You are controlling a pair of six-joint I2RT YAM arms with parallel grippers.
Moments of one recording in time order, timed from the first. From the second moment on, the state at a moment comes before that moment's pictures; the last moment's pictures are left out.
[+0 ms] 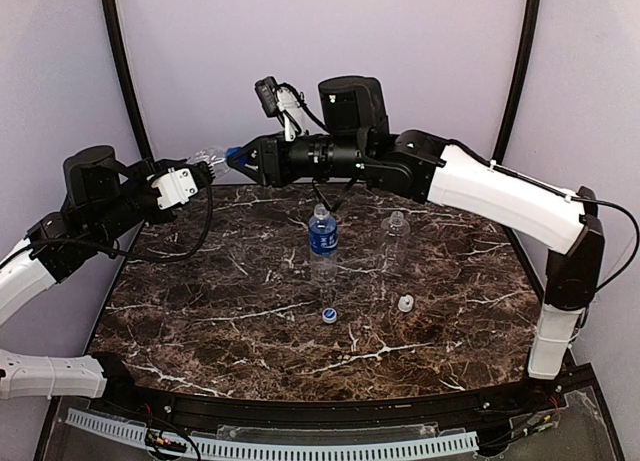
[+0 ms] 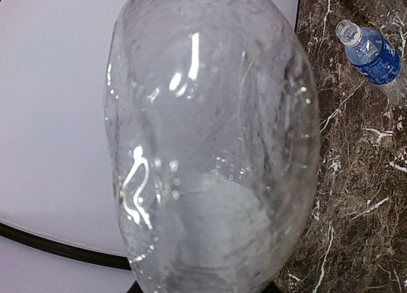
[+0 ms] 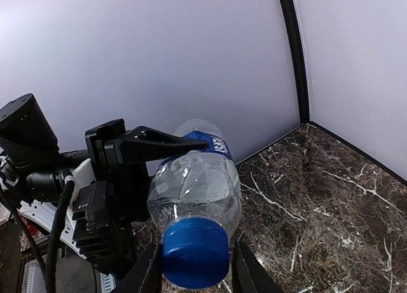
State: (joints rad) left arm -0.65 0.89 0.98 -0.26 -0.27 1.13; right arm 1.07 1.87 1.96 -0.26 -0.18 0.30
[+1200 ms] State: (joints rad) left arm -0.65 0.92 1.13 -1.15 0.34 1.02; right arm 1.43 1.67 1.51 -0.24 0.09 -1.15
